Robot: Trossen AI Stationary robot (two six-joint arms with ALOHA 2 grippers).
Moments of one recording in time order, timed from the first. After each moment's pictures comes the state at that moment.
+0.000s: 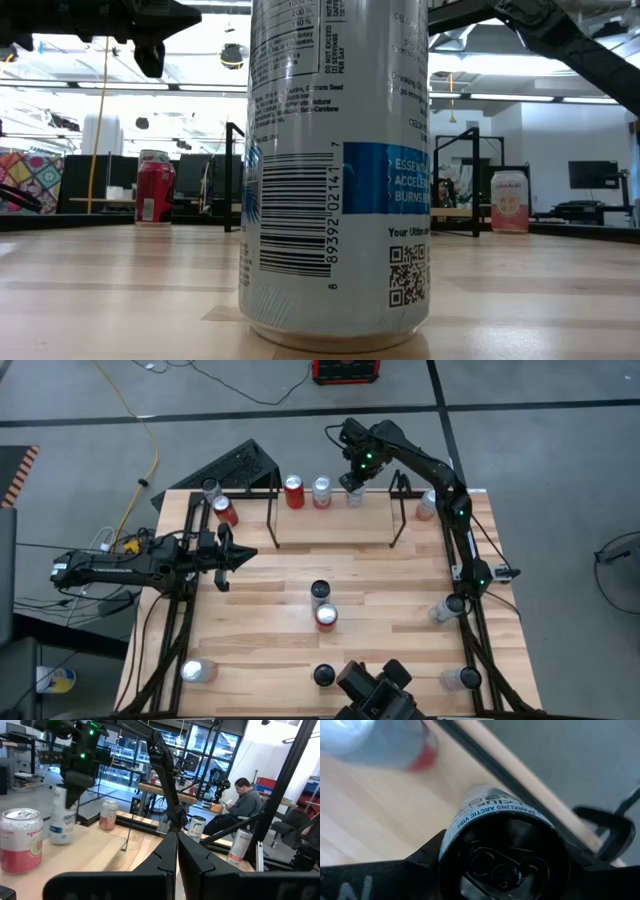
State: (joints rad) left arm 0.05 0.45 0.31 0.35 -0.12 -0.23; right arm -0.71 2.20 2.32 -1.44 0.04 0.12
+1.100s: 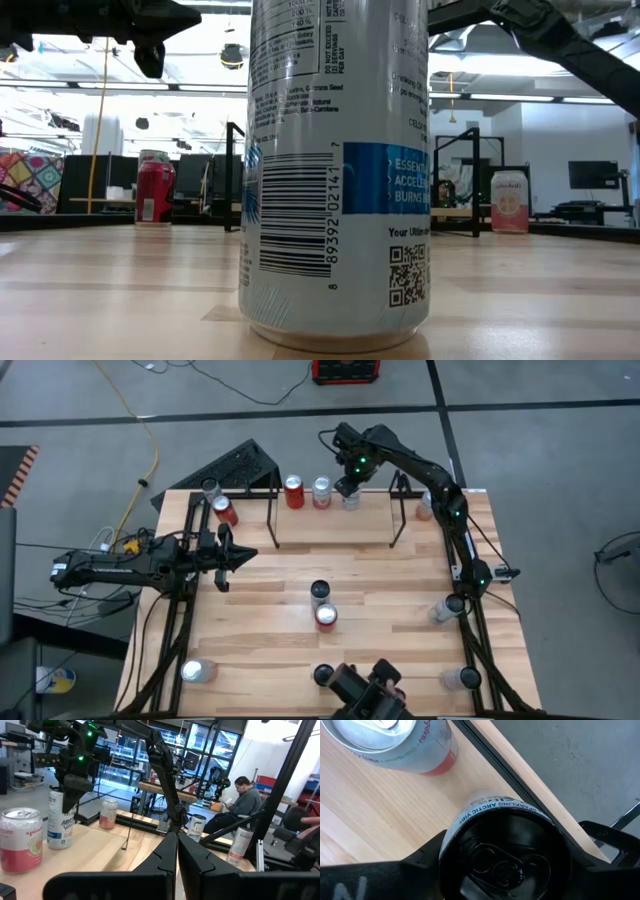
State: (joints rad) left arm 0.05 0.45 0.31 0.35 -0.12 -0.22; right arm -0.68 2.23 2.33 -1.40 0.04 0.07
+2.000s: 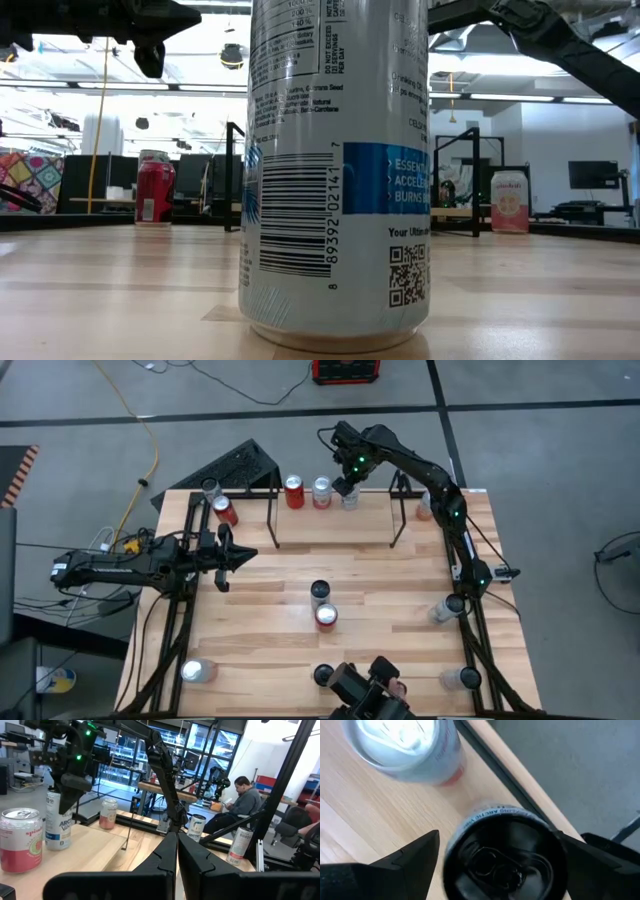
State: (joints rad) left arm 0.05 0.45 0.31 0.35 -0.12 -0.22; right arm -0.68 2.24 2.36 -1.38 0.03 0.04
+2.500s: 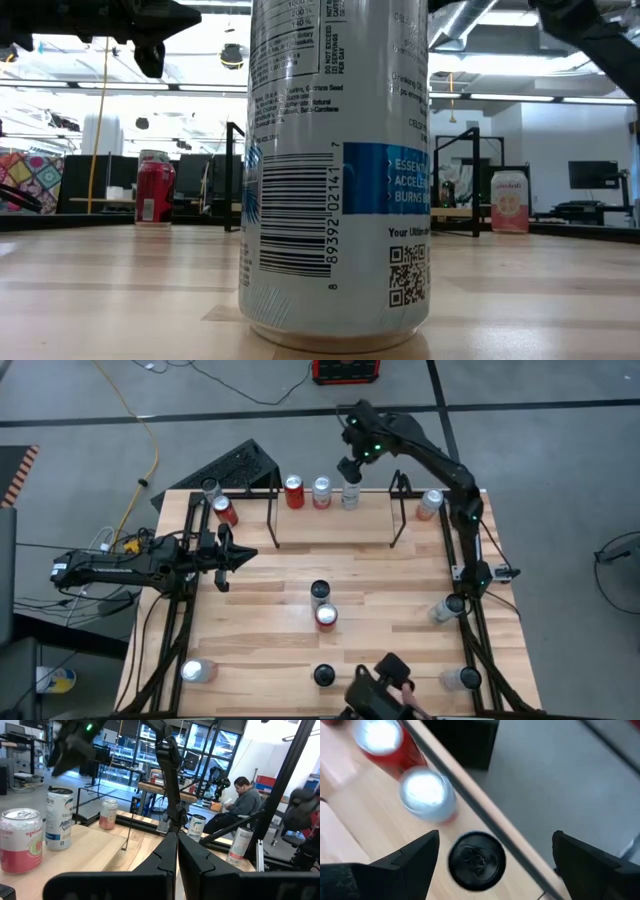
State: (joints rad) left arm 0.05 0.45 0.31 0.35 -0.12 -0.22; right arm -0.68 2.07 2.36 -1.25 0.07 0.00
